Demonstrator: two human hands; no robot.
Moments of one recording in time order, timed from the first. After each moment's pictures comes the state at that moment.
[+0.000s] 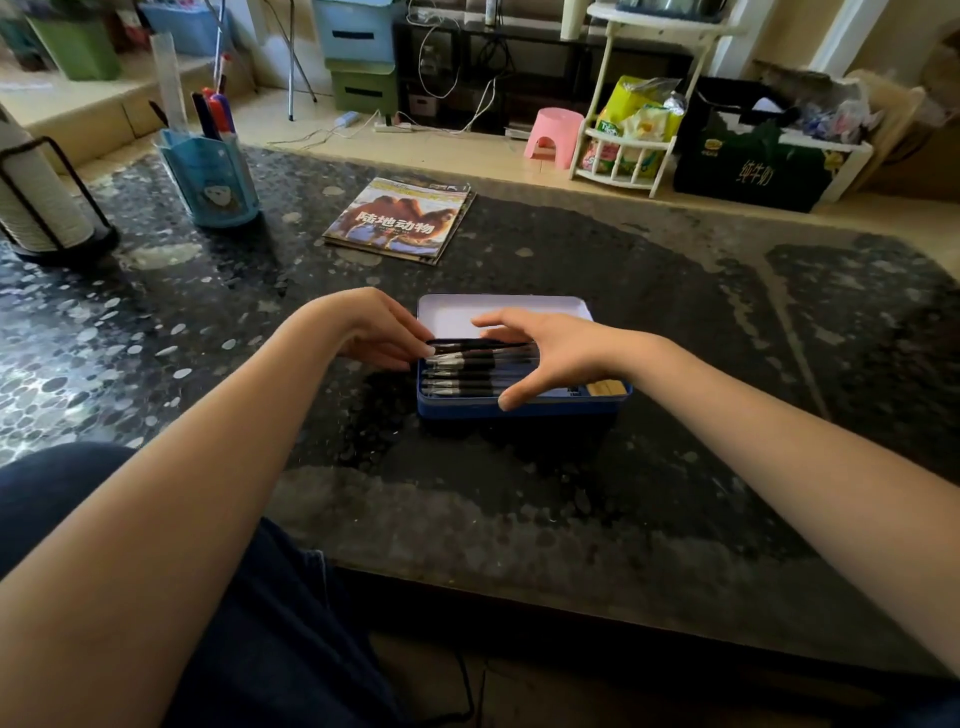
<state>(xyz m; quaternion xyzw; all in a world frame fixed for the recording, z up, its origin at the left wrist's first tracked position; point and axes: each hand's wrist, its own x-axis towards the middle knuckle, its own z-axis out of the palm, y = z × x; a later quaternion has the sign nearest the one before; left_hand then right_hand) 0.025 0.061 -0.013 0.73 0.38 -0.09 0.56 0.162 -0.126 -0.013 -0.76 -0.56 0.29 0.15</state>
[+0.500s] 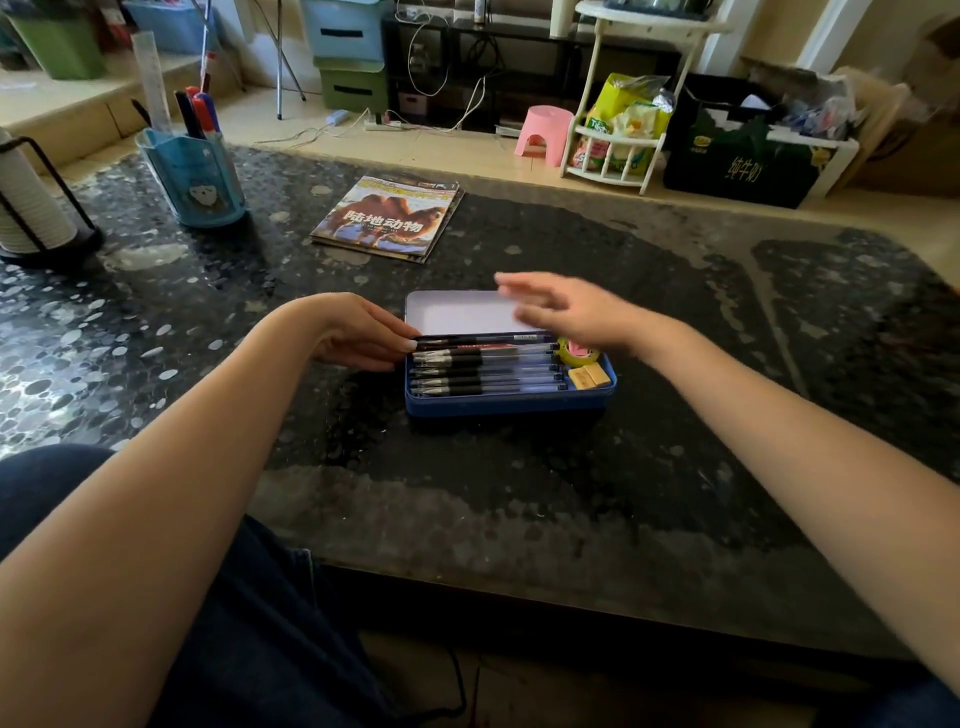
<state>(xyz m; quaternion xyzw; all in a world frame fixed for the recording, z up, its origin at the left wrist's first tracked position) 0.021 0.070 -0.018 0.69 0.38 -0.10 0.61 0.179 -0.141 0.003 -0.78 -0.51 0.26 0.25</state>
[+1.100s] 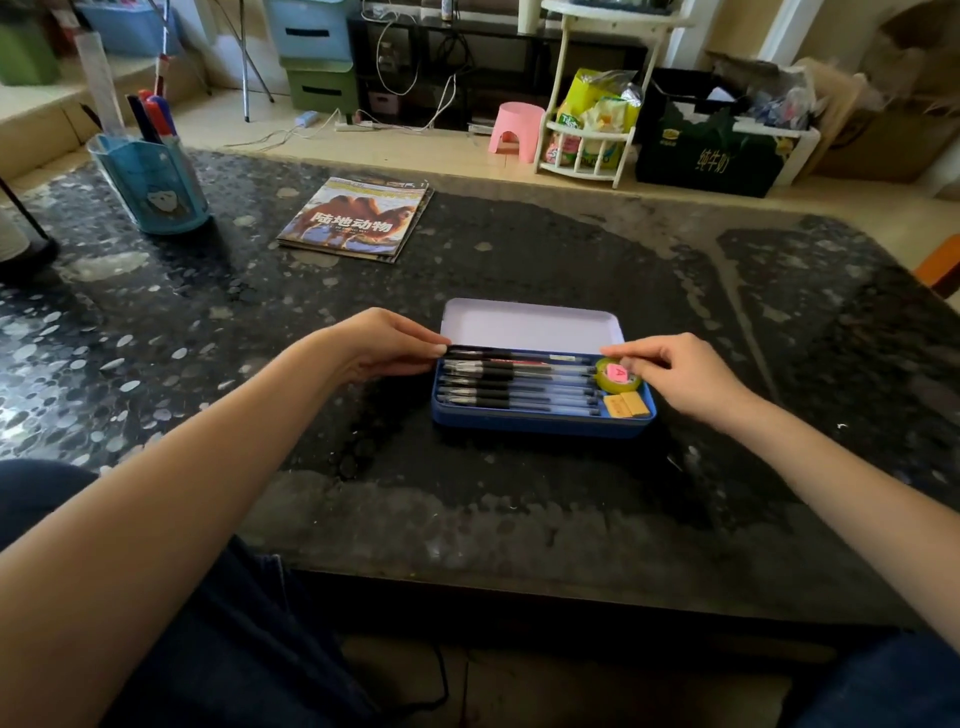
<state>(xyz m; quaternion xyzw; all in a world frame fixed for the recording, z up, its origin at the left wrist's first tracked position) 0.049 0.020 -0.035 0.69 0.33 -0.05 0.64 0.203 -0.258 -0.039 -0.88 -0.34 0.11 0.30</state>
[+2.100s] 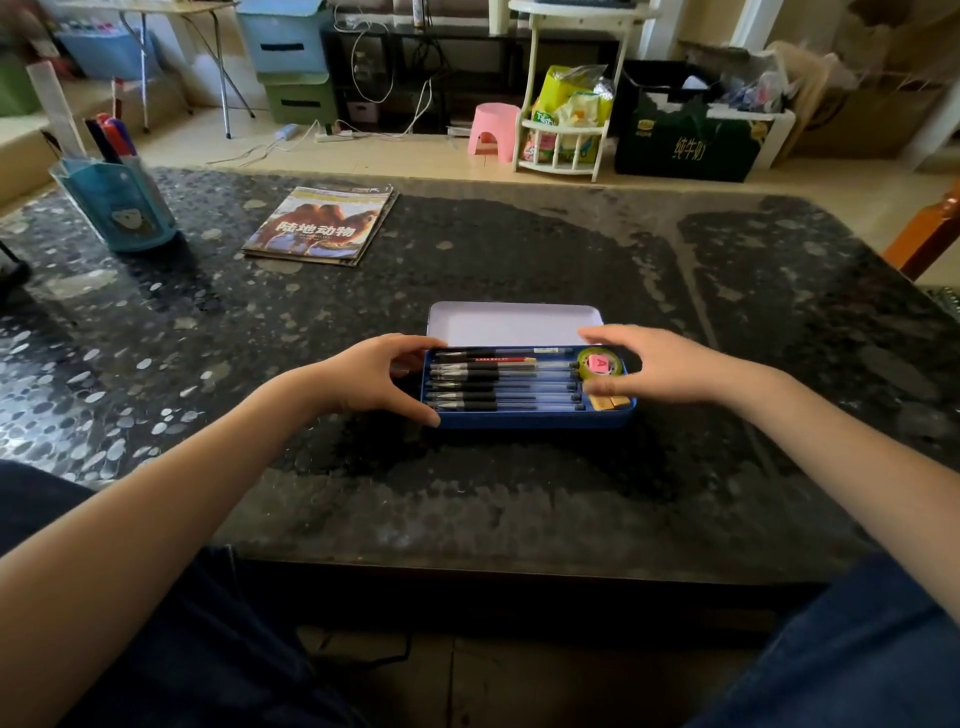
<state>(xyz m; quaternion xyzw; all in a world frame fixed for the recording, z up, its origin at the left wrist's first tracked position) 0.035 -0.032 -0.035 0.90 0.12 -0.08 0.41 0.210 -0.295 -0.015 -0.88 -0.41 0.18 0.14</state>
